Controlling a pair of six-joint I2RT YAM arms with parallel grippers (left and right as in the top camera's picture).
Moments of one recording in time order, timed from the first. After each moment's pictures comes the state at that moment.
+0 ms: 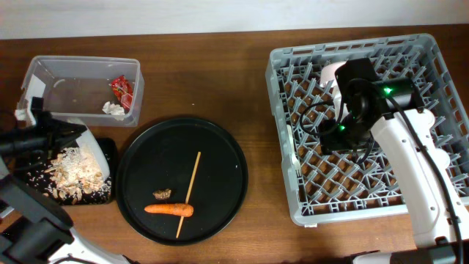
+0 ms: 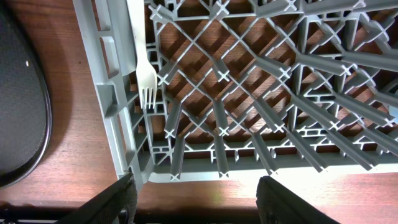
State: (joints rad) left arm 0.73 1.97 1.70 -1.47 0.94 0.19; right arm 0.15 1.55 1.54 -1.49 0.00 0.14
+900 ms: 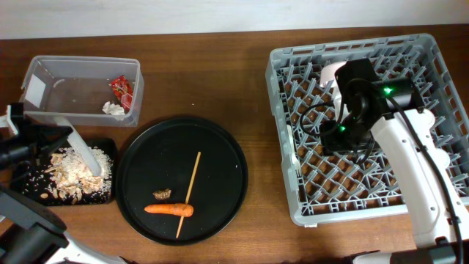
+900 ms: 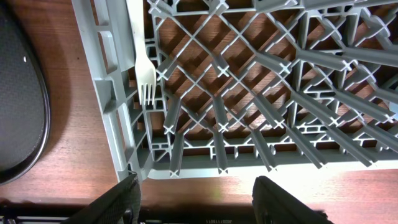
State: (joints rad) left arm 0.83 1.97 1.69 -1.56 1.07 0.39; right arm 0.15 1.55 1.54 -1.50 0.00 0.14
